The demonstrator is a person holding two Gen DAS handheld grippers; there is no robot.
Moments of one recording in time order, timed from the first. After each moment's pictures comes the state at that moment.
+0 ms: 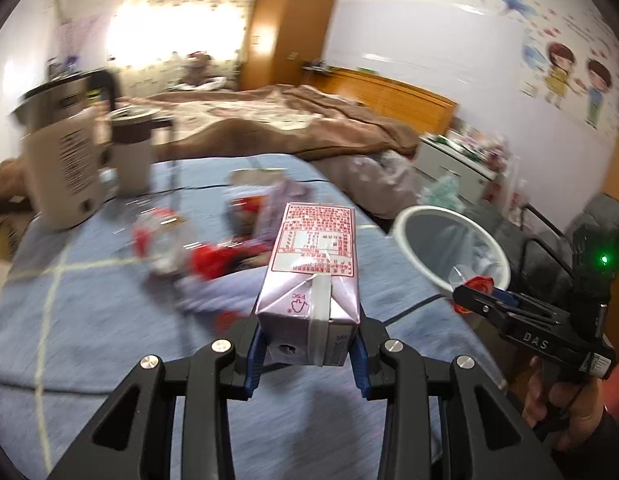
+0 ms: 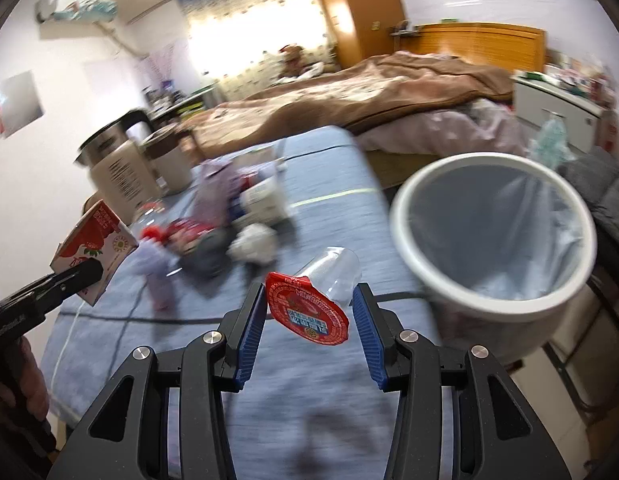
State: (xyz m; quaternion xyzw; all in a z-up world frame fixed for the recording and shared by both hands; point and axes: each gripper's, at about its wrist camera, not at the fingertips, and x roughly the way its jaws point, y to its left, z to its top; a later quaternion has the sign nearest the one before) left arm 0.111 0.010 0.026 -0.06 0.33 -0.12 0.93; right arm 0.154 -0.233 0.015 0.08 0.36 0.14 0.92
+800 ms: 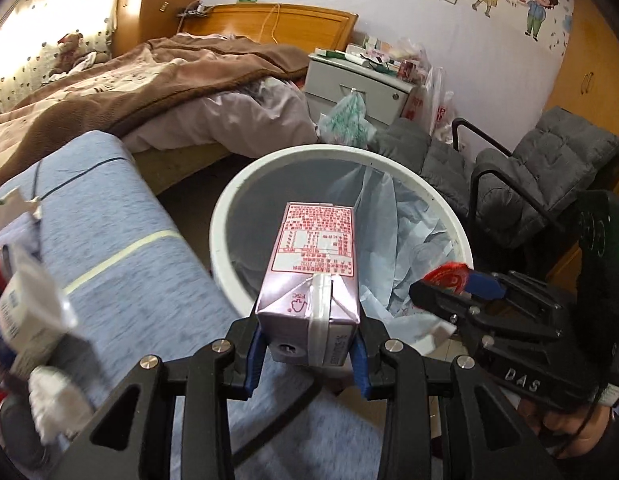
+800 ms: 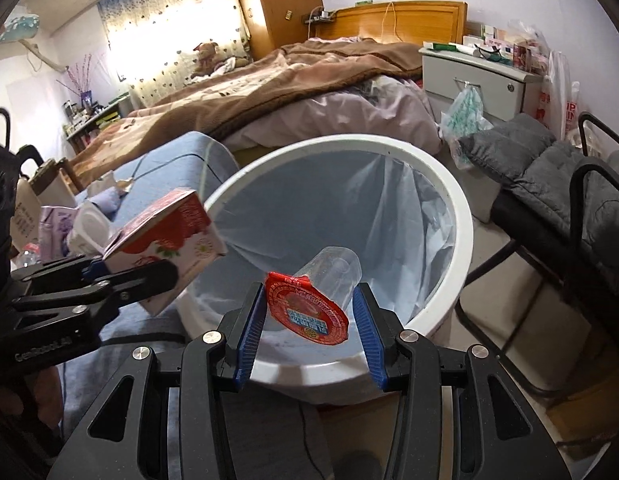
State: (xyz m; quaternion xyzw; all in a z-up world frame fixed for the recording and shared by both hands) left arm 0.229 -0.180 -0.016 0.01 0.41 -0.29 0.86; right arm 0.214 -0.352 -0.019 0.08 0.40 0.03 0.91
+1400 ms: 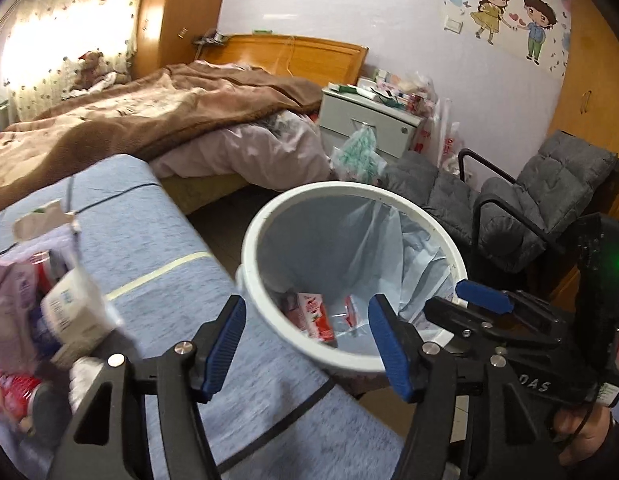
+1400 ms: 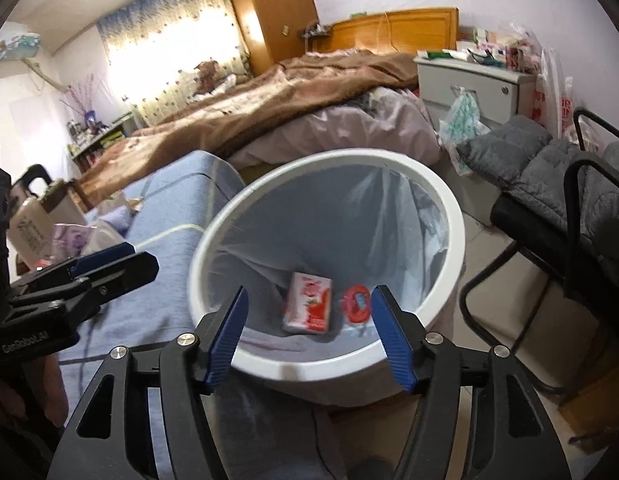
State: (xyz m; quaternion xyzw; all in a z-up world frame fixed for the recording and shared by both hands) left arm 0.210 -0.152 0.006 -0.01 0.36 -0.26 0.90; right arm 0.189 -0.346 -0.001 0.10 0.36 0.04 0.93
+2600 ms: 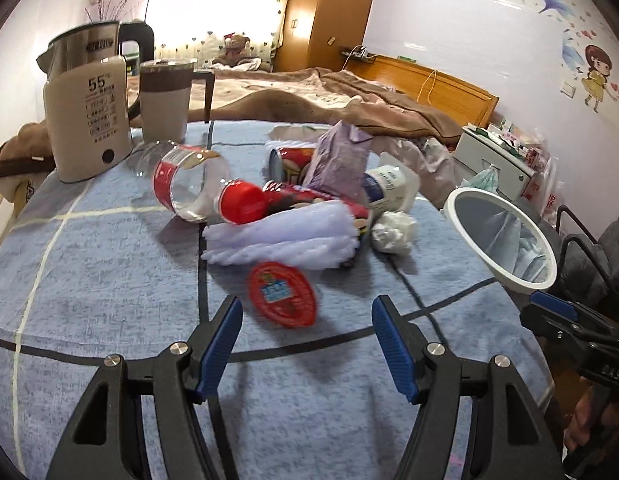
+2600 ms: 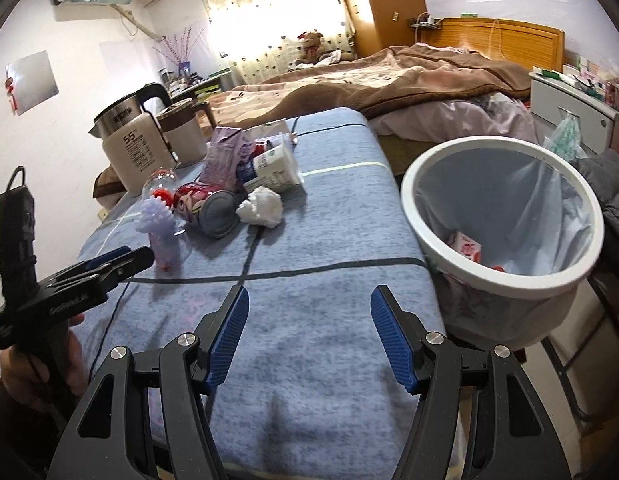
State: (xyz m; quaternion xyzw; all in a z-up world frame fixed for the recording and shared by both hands) left arm 0.116 0.032 -0.024 -0.08 0.36 -0.04 0.93; right arm 0.139 -0.212 -0.002 0.05 0.38 0.20 0.90
